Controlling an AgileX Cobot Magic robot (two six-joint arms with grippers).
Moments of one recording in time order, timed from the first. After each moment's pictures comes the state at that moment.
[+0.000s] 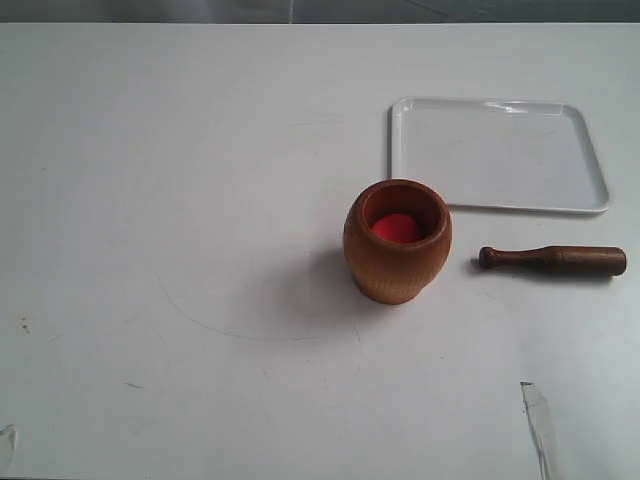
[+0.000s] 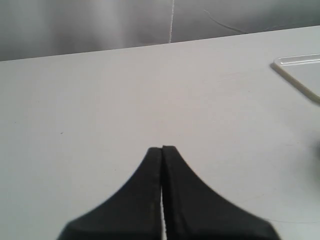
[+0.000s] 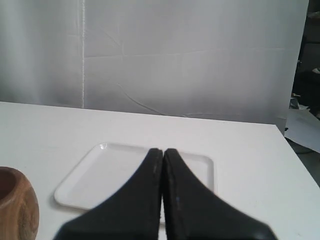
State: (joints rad) left arm 0.02 0.00 0.00 0.07 0.44 0.35; right arm 0.22 0.00 0.00 0.05 0.14 -0.09
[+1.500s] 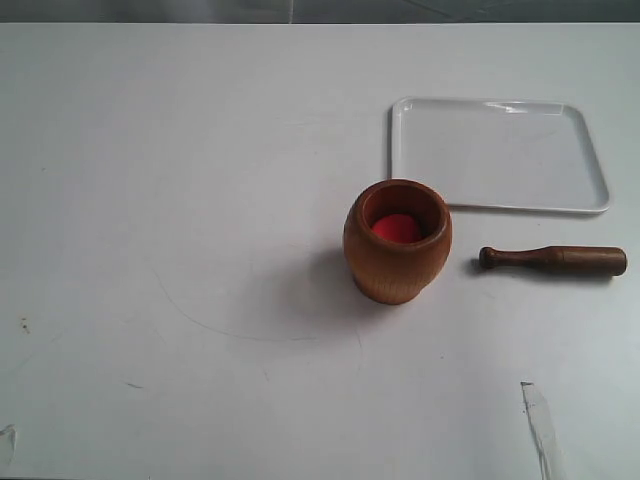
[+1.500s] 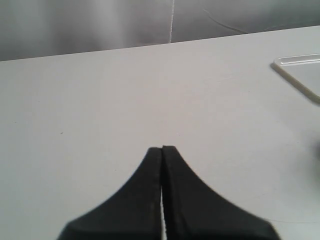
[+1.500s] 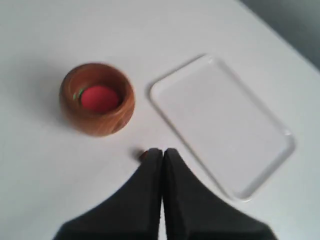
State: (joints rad) left arm 0.02 0.00 0.00 0.07 0.44 0.35; right arm 0.22 0.88 -0.97 0.37 1.07 -0.89
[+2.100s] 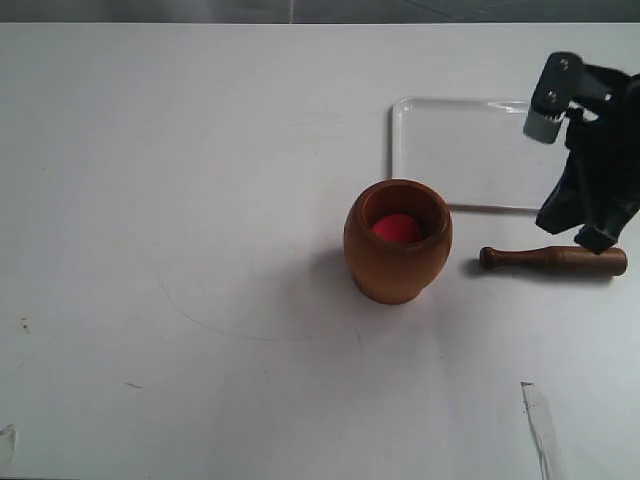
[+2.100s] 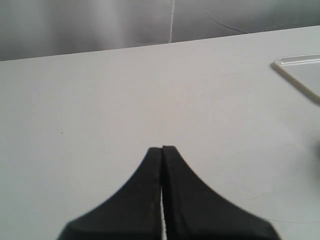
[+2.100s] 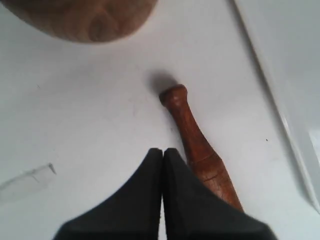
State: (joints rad) left arm 0.02 0.00 0.00 0.07 0.44 0.35; right arm 0.24 1.57 -0.97 0.30 1.01 -1.13
